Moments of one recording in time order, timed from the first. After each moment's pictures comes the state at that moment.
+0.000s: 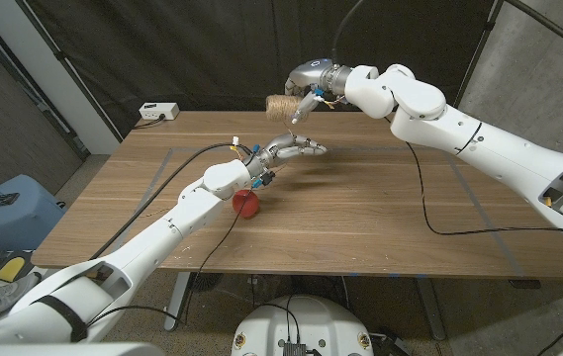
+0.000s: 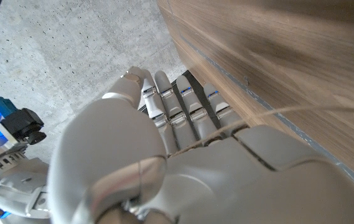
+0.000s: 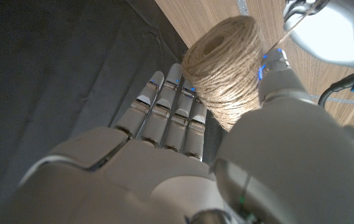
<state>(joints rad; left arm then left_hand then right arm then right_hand) 0.67 0.48 0.61 -1.42 -0.36 -0.20 -0.30 1.06 0.07 0.38 -0.16 0.22 0.98 -0.04 0.31 0.21 0.81 -0.15 0.40 0.38 0.66 -0.13 0.27 0.20 0.39 0.01 0.28 0.19 -0.17 -0.74 -0.97 -1.91 -0.70 -0.21 0.41 0.90 -0.16 0.41 -0.15 0.20 0.72 -0.02 0.43 0.21 0.73 -0.07 0.59 0.40 0.70 -0.06 0.30 0.37 0.54 -0.01 0.20 0.17</state>
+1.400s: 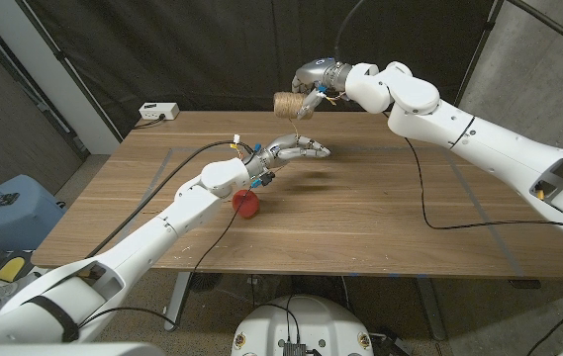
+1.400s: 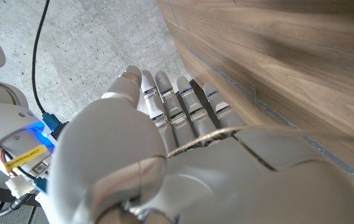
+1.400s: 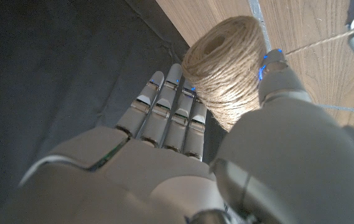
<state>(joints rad) 0.67 0.52 0.62 -1.49 -0.38 -0.17 -0.34 1.06 0.07 0.35 -0.15 0.21 0.97 -0.03 0.30 0.22 0.80 -0.15 0.39 0.41 0.65 -0.12 0.27 0.20 0.39 0.02 0.27 0.19 -0.13 -0.71 -0.99 -1.81 -0.70 -0.22 0.40 0.90 -0.15 0.40 -0.15 0.20 0.73 -0.02 0.43 0.21 0.74 -0.07 0.59 0.40 0.70 -0.07 0.29 0.37 0.54 -0.01 0.20 0.17</state>
